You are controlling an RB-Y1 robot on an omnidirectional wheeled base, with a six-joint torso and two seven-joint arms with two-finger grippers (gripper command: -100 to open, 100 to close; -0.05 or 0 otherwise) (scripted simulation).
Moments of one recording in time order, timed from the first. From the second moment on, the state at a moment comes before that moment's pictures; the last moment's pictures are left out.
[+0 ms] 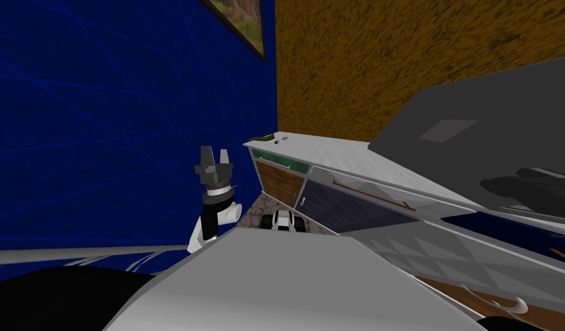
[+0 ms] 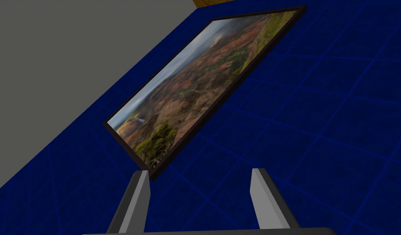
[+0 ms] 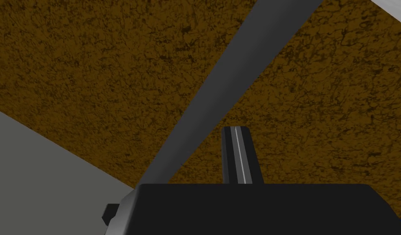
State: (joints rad) left arm 0.46 0.00 0.06 -2.40 -0.08 -0.61 0.06; right arm 1.27 -0.91 -1.10 -2.32 0.28 0.44 0.34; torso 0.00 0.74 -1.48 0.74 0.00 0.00
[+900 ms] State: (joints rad) left arm 0.46 0.00 0.06 -2.40 -0.08 -0.61 0.06; right arm 1.37 -0.97 -1.25 -2.40 0.26 0.45 0.35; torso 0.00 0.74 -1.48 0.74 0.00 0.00
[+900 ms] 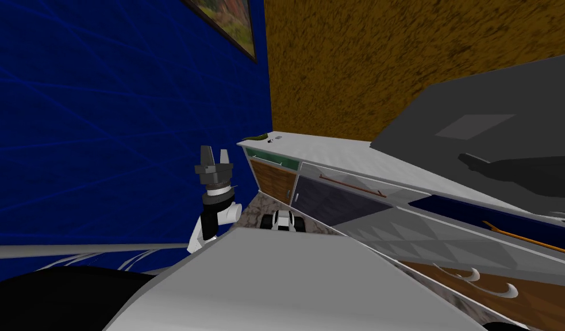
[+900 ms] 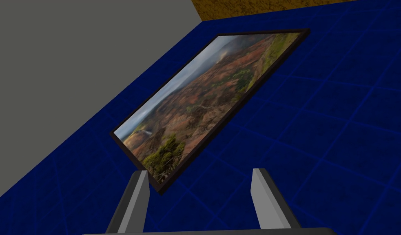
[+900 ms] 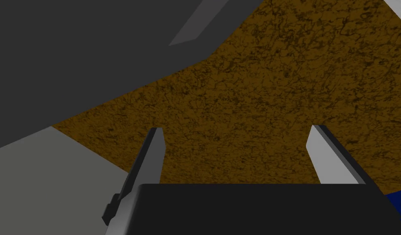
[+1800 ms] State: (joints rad) left arm 0.46 0.00 0.06 -2.40 -0.08 -0.61 0.06; right arm 1.49 -1.05 -1.44 -2.49 0.24 0.46 0.38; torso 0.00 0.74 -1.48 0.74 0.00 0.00
